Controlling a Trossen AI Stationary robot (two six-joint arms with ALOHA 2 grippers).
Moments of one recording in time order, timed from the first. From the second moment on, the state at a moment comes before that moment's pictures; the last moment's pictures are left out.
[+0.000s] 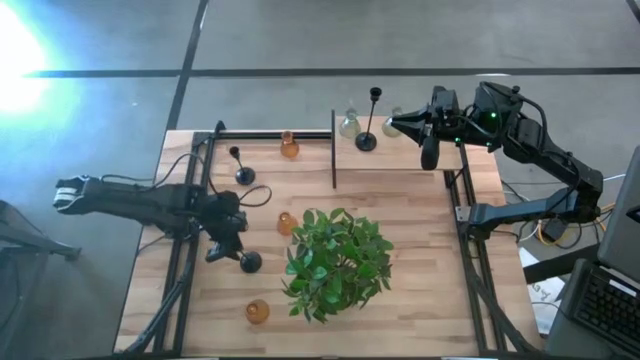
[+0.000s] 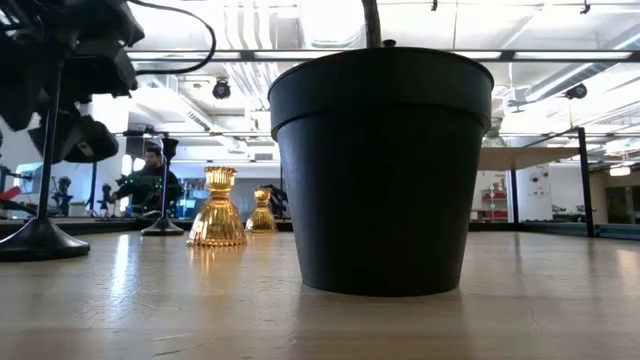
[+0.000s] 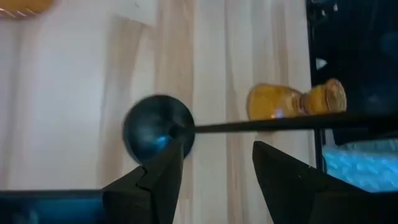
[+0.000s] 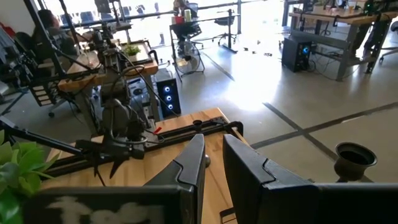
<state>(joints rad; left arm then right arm) 0.00 0.77 0.48 -0.68 0.51 -0.27 -0.37 1.06 1.45 -0.54 -0.11 0.11</state>
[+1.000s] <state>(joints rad) -0.07 0.77 0.48 -0.53 0.46 -0.27 -0.37 1.06 1.45 -0.49 -0.10 0.15</state>
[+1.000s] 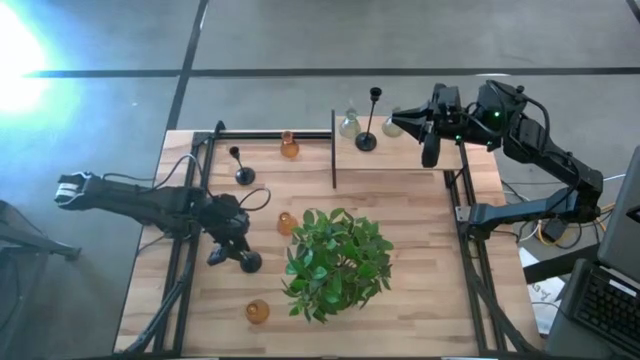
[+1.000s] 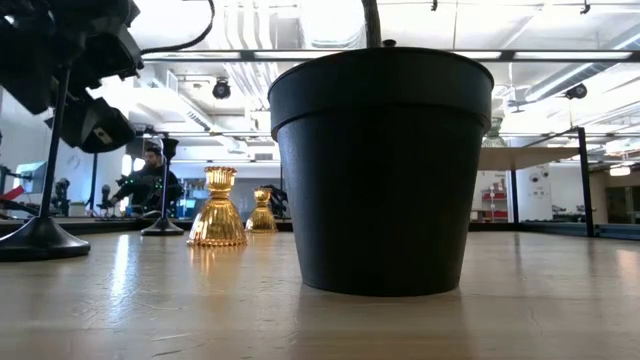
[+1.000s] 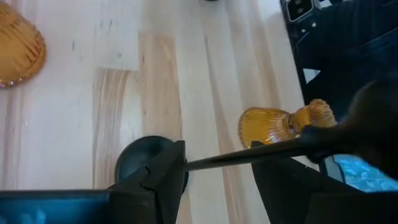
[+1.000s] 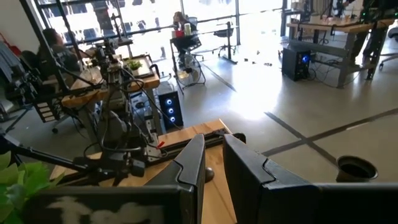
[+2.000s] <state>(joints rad) -0.07 0.77 0.58 -0.57 0.23 -0.27 -0.37 1.06 1.45 -0.49 -0.10 0.16</state>
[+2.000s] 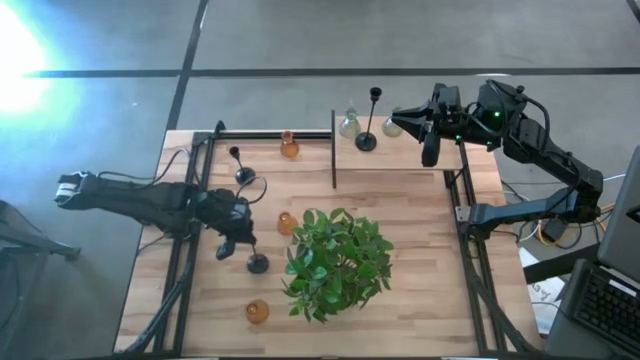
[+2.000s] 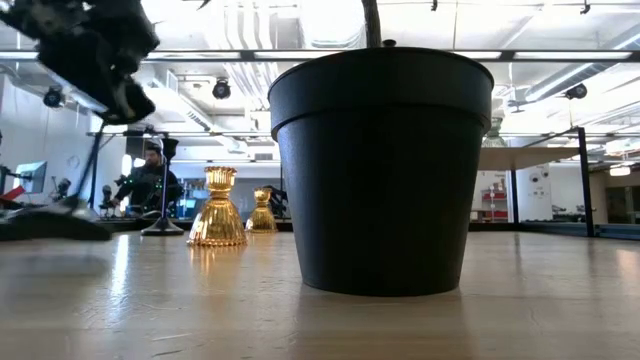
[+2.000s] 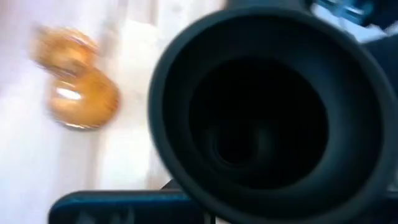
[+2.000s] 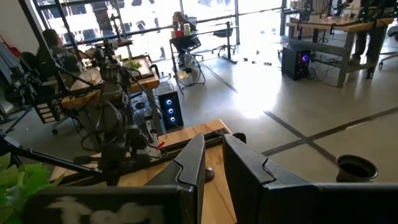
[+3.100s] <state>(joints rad) 0.13 1.37 1.76 -0.78 -0.35 -0.04 -0.35 1.22 1.45 -0.36 -0.30 0.13</state>
